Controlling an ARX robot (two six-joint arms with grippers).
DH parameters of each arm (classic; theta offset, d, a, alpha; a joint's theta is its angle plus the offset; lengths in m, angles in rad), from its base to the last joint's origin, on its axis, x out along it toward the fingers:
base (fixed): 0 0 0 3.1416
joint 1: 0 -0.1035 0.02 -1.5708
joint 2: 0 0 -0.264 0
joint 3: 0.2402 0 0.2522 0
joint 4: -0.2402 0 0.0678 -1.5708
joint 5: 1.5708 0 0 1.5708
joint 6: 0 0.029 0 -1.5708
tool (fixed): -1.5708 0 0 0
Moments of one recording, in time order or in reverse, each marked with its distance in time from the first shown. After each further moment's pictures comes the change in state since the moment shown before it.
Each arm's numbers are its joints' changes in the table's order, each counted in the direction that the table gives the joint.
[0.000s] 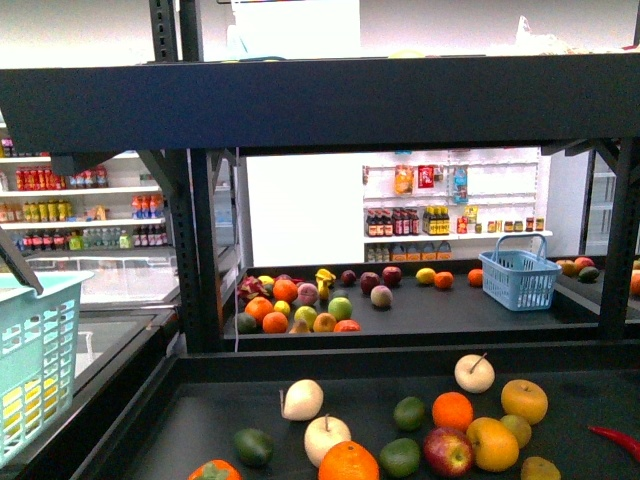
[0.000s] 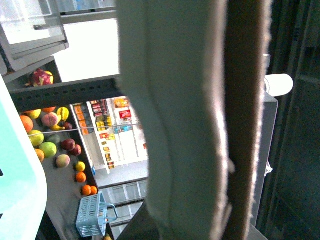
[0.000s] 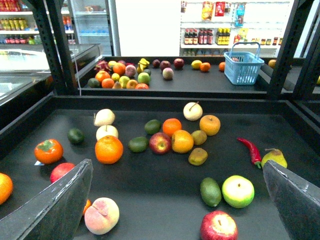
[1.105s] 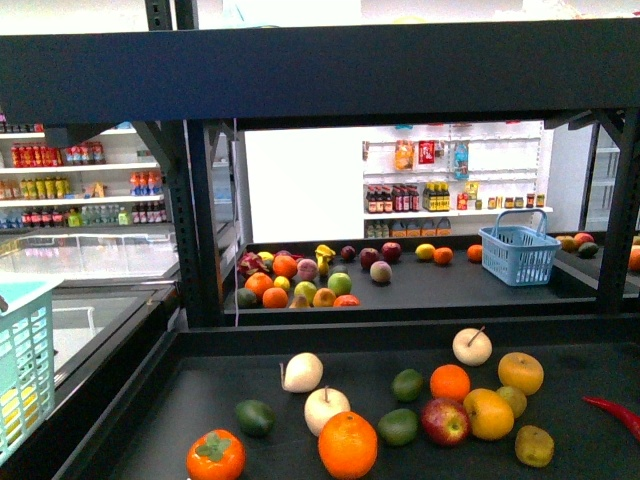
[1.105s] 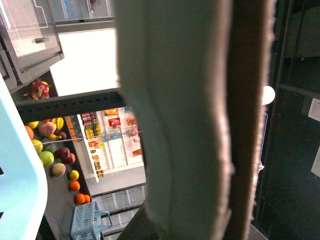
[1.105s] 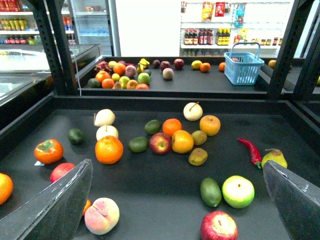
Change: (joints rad) left arm -0.085 -0.016 -0.220 0.243 -0.060 -0.011; right arm 0.000 0.000 0.000 0.000 0.000 0.000
